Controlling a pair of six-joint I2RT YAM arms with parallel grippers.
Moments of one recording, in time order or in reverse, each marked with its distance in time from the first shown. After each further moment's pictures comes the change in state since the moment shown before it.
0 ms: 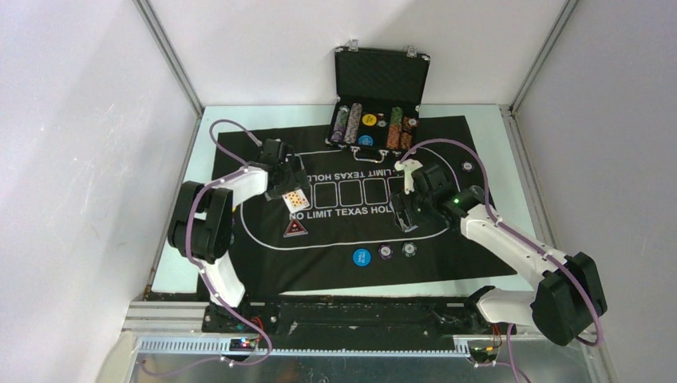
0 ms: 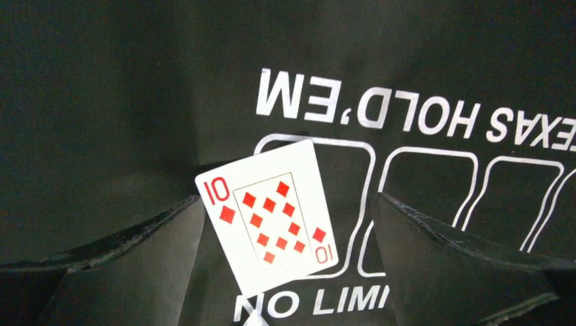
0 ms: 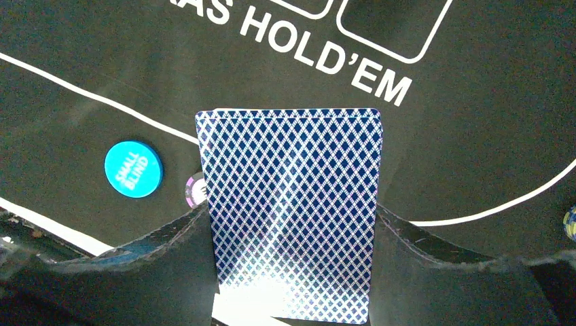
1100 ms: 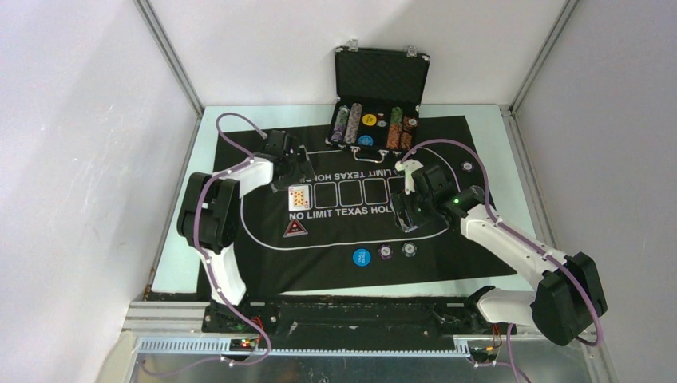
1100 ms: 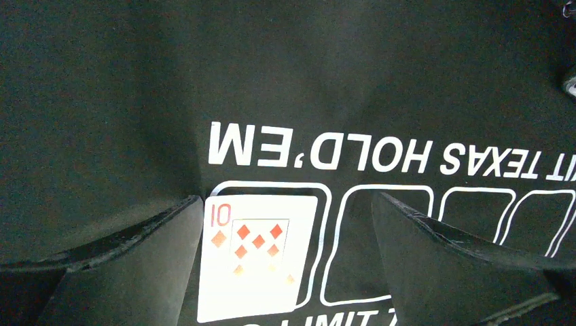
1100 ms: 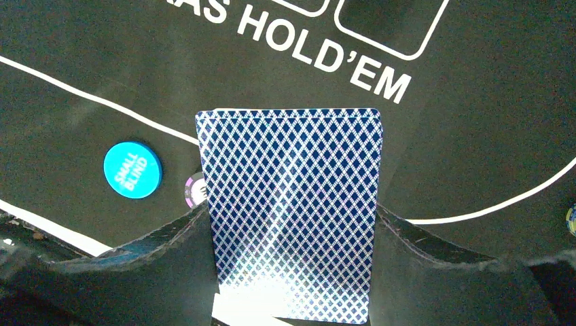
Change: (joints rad) left arm -0.009 0.107 0.143 -0.018 0.034 -0.021; right arm -0.002 0.000 -0.005 0.000 0.005 0.009
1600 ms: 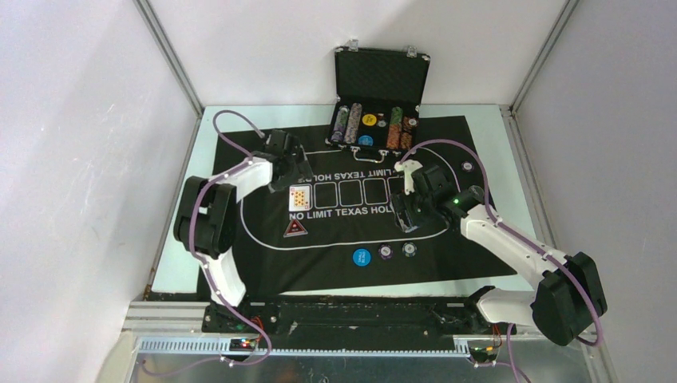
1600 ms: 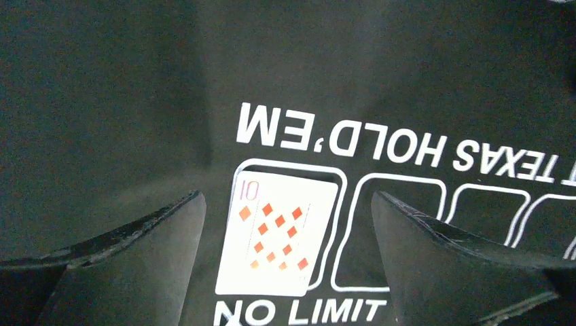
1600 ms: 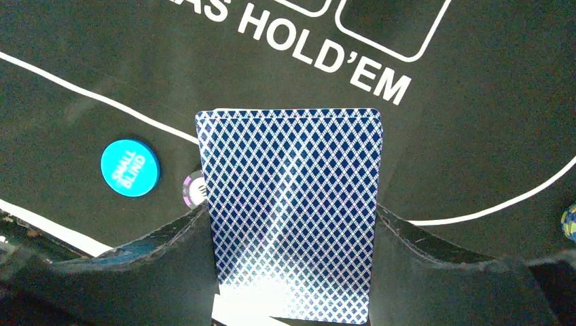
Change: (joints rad) left arm -0.016 -0.030 0.000 -0.047 -0.089 -0.015; right arm 0.005 0.000 0.000 0.000 -0.001 -0.008
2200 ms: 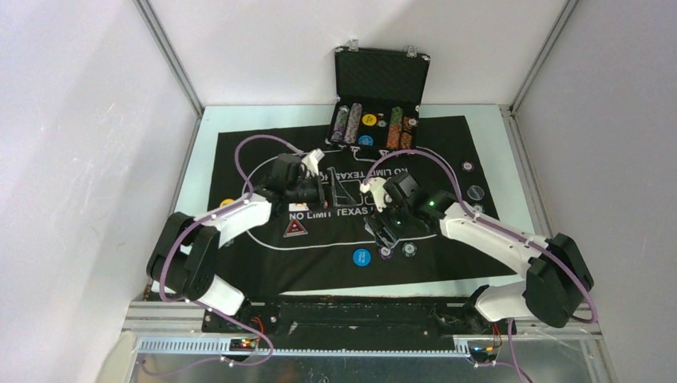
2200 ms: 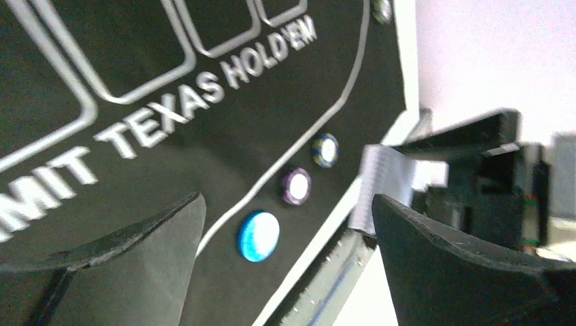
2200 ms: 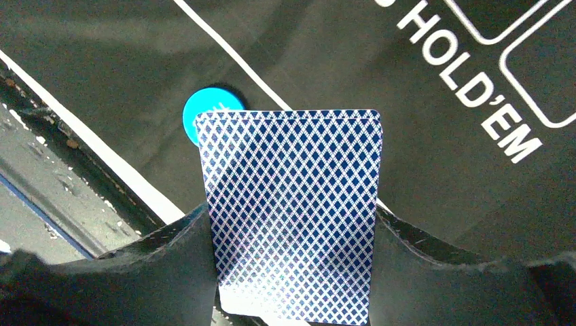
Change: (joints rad) left arm -0.149 -0.349 -0.354 0.333 0.677 -0.069; right arm 0.180 0.093 0.065 -0.047 -0.123 -0.145
